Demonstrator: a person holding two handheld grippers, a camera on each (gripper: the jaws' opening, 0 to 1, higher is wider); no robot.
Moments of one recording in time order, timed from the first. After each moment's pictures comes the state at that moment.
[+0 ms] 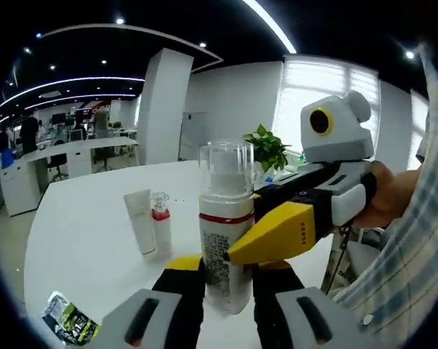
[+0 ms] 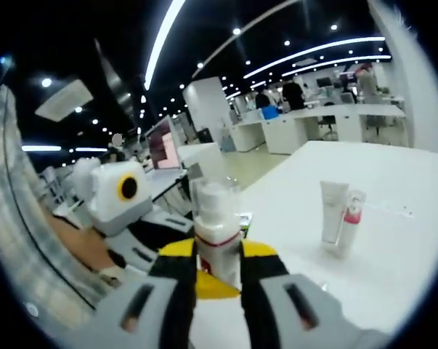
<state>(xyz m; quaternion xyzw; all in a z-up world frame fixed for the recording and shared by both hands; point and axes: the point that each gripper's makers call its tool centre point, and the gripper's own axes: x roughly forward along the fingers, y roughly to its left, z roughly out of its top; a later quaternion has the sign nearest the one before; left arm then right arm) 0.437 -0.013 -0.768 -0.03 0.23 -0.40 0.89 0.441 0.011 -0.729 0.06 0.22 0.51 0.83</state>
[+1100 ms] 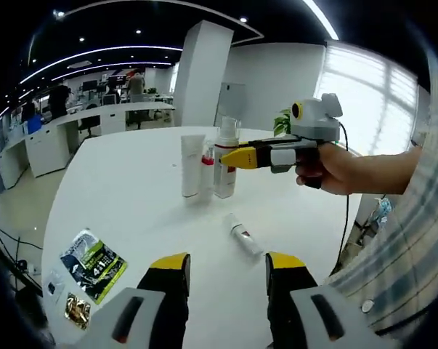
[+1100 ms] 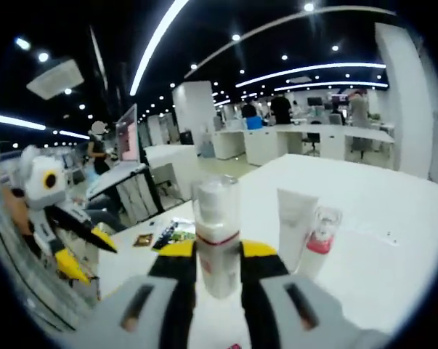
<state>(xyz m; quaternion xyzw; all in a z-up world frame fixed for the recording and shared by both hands) 0.404 0.080 -0.820 -0.04 0.33 -0.28 0.90 0.554 0.004 -0.796 -0.01 0.18 0.46 0.87</state>
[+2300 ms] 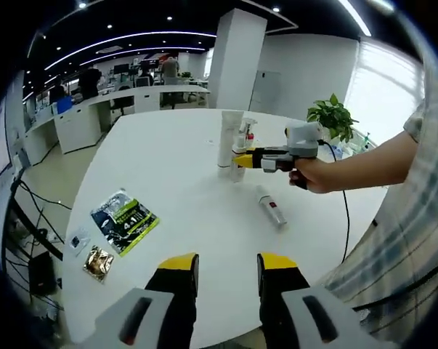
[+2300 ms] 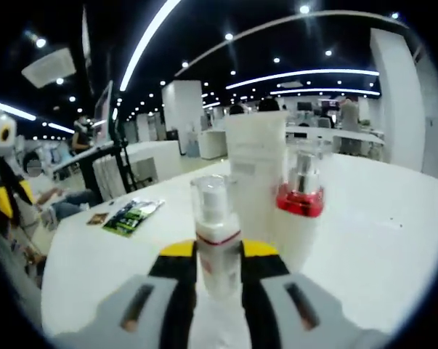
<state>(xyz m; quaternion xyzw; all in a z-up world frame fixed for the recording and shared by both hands) 0.367 0.120 -0.840 -0.04 0.38 -0.19 0.91 0.618 -0.010 -0.893 -0.02 0.16 0.43 0.89</state>
